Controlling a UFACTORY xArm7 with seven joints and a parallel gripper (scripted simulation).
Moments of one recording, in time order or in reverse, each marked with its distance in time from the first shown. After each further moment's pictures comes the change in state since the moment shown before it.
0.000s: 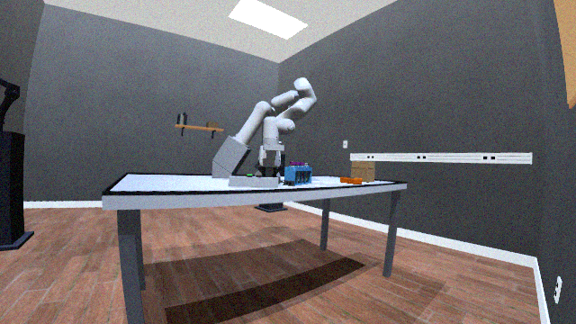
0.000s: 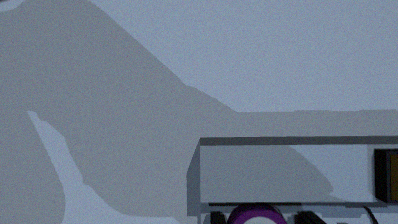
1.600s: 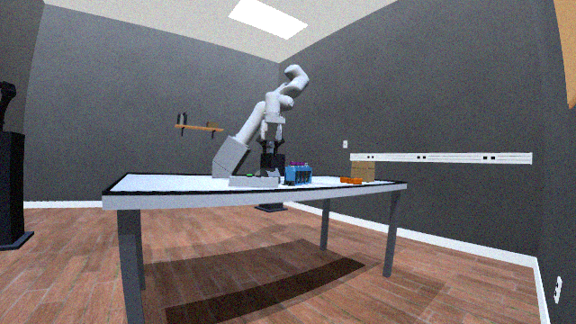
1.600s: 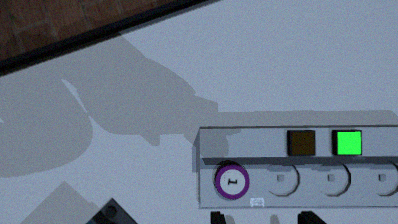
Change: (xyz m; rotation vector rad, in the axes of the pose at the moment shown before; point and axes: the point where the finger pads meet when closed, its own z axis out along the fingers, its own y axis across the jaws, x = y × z) arm -0.001 0.000 -0.122 -0.002 0.000 0.001
